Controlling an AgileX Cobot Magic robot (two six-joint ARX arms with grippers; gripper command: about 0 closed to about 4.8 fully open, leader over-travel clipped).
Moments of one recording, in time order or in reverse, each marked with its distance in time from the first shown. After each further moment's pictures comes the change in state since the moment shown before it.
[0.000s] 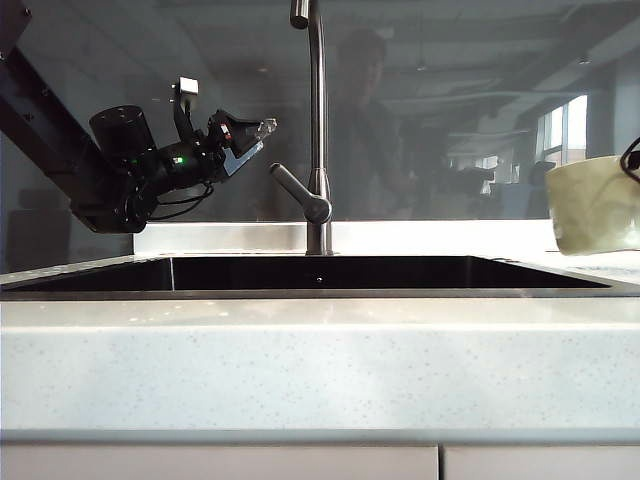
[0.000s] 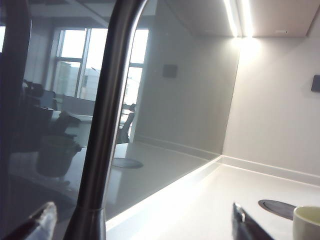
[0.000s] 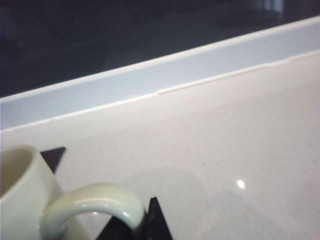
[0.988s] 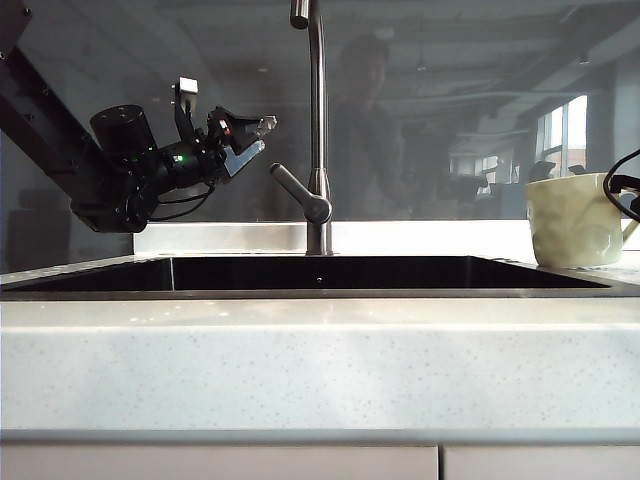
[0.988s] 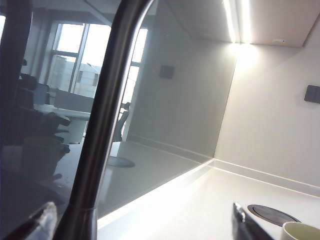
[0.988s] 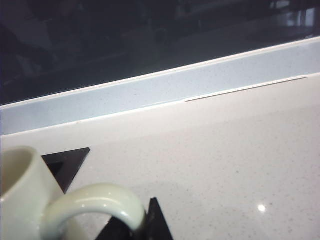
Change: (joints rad) left arm -0.002 0.000 0.002 0.000 0.000 -0.059; right arm 0.032 0.177 0.000 0.272 -0.056 0.004
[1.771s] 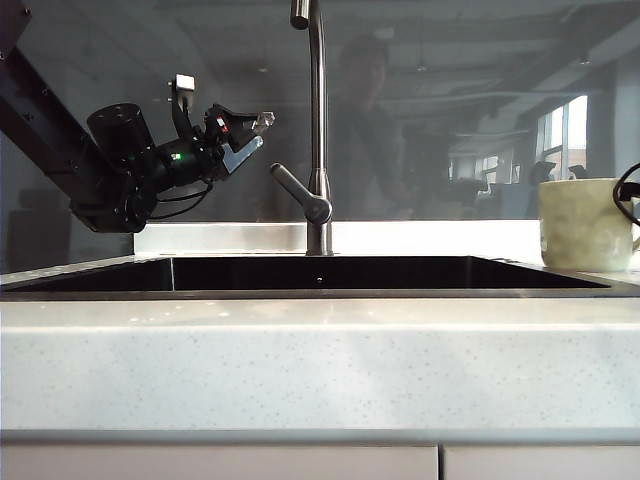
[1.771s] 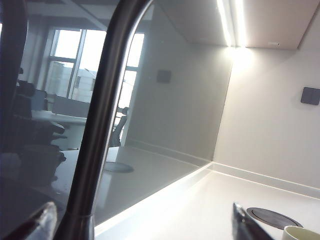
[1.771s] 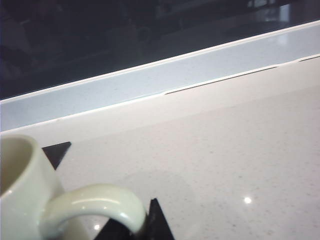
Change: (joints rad) left arm 0.002 0.000 0.000 0.037 0.000 -0.015; right arm -0.002 -0.002 -0.063 0.037 0.078 0.005
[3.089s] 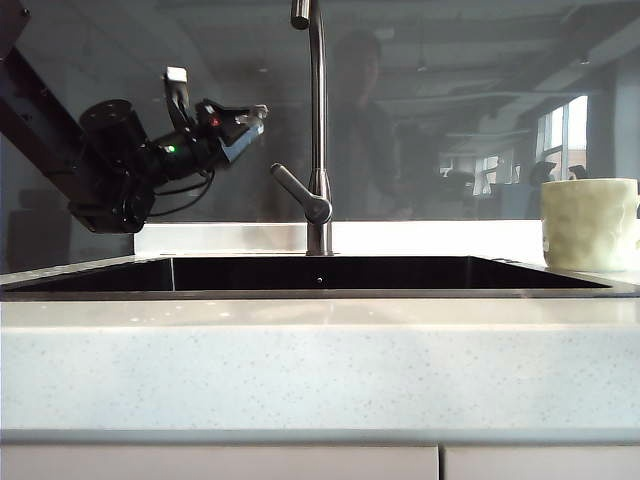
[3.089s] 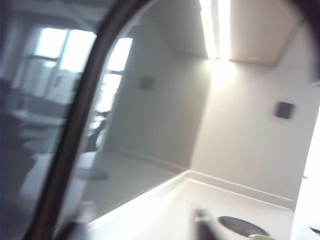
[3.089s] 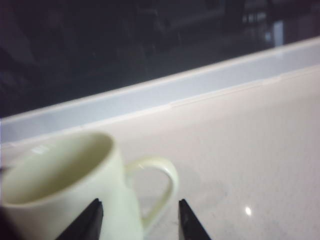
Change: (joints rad) left arm 0.006 0.000 0.000 0.137 0.028 -0.176; right arm 0.005 -0.321 -0.271 -0.001 0.019 0.008
